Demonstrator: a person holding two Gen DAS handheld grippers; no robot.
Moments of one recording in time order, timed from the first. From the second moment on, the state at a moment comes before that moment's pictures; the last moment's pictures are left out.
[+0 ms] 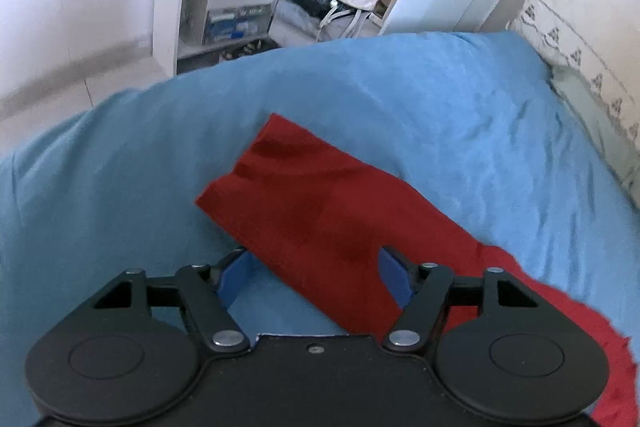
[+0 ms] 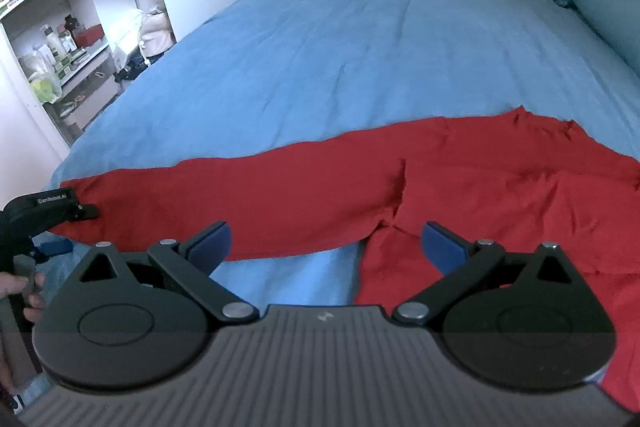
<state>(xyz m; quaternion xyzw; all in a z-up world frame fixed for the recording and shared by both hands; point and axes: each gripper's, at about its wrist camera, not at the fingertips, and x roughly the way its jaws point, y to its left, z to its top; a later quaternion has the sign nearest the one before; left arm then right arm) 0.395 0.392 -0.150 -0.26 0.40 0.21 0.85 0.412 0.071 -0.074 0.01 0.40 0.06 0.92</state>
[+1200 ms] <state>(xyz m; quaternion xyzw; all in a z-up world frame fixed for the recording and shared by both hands) 0.444 -0.035 -0.053 -0.07 0.37 -0.08 0.92 0.358 -0.248 -0.017 0.09 0.32 -0.07 0.94</state>
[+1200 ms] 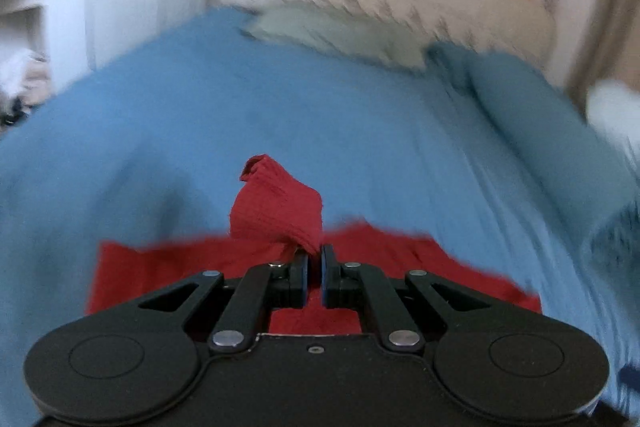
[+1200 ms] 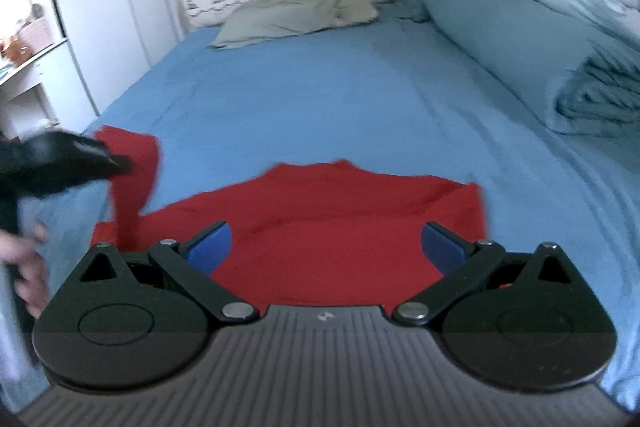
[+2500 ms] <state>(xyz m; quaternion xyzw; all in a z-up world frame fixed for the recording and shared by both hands) 0.426 0.075 -0.114 -0.05 0.45 -0.05 0.89 0.496 -0.148 -0.151 -0.06 0.42 0.07 0.90</state>
